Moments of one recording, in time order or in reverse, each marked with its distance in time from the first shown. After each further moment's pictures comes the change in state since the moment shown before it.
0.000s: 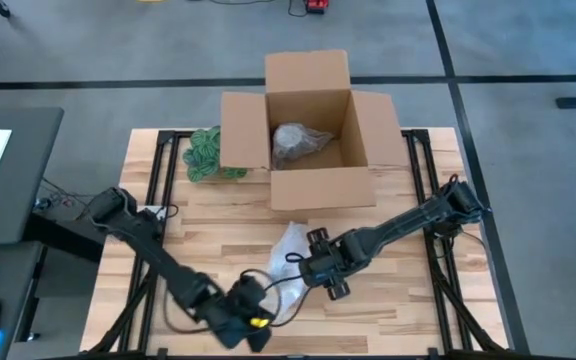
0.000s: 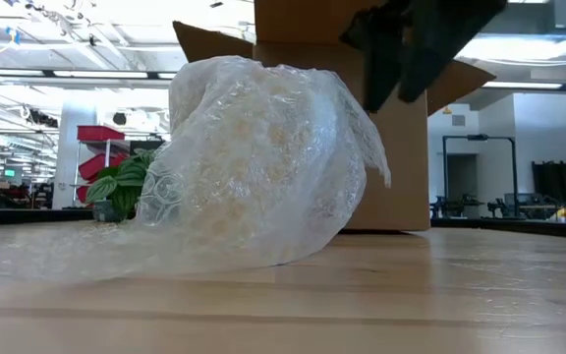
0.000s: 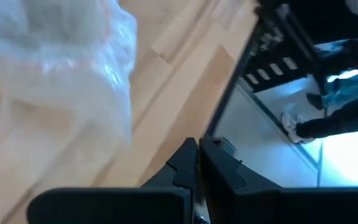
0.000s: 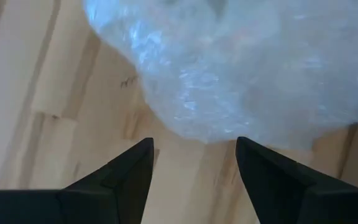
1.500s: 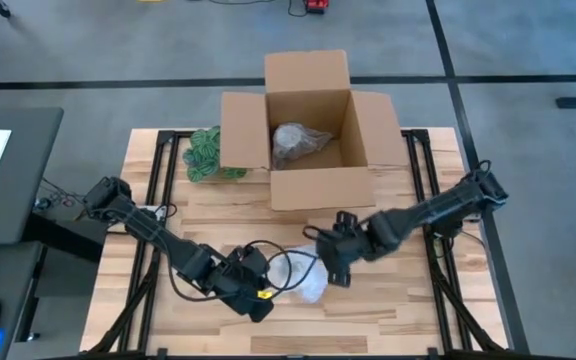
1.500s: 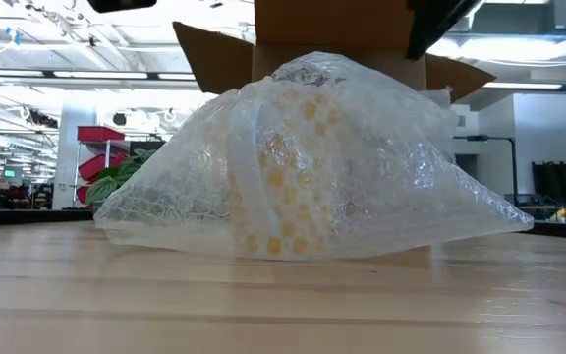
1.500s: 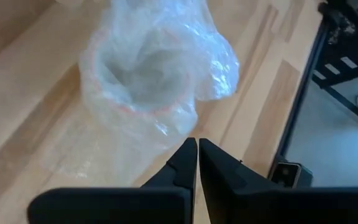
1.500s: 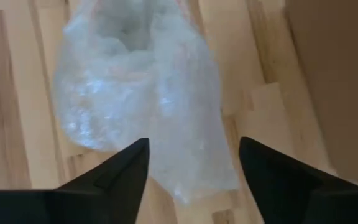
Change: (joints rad) left arm 0.184 -0.071 0.088 -0.323 0.084 0.249; right arm 0.032 -0.197 -0.051 -0.083 0.112 0.528
